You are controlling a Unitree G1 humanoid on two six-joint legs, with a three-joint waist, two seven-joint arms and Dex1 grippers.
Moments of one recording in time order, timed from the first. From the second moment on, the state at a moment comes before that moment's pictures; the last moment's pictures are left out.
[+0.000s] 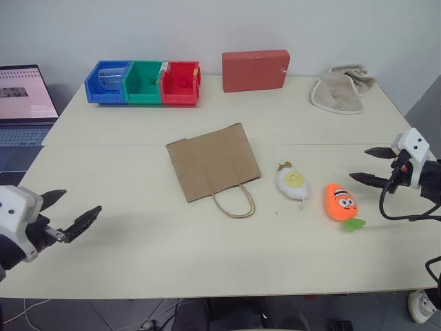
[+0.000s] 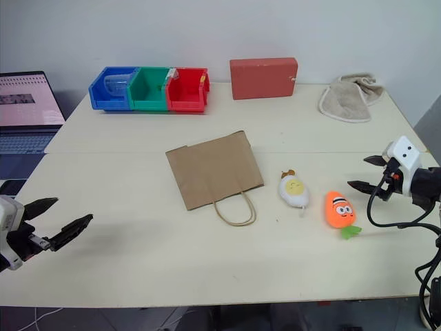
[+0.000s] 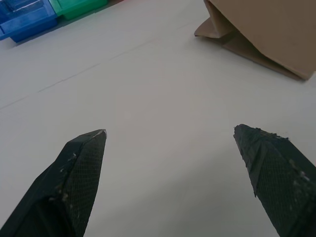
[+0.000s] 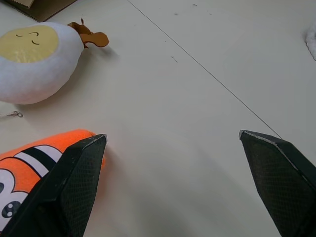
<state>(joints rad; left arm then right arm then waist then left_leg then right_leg) 0.35 0.80 0.75 -0.32 -0.52 0.44 -0.83 -0.58 -0.95 -0.11 0.59 0.18 0.08 1.22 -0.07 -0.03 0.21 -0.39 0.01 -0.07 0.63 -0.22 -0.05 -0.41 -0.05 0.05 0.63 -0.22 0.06</state>
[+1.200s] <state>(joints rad) -0.06 0.83 0.11 -0.45 -0.38 0.29 -0.98 -0.30 -1.01 -0.16 -0.20 0.40 0.34 1.26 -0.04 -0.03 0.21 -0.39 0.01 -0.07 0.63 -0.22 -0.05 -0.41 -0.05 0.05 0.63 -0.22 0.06</state>
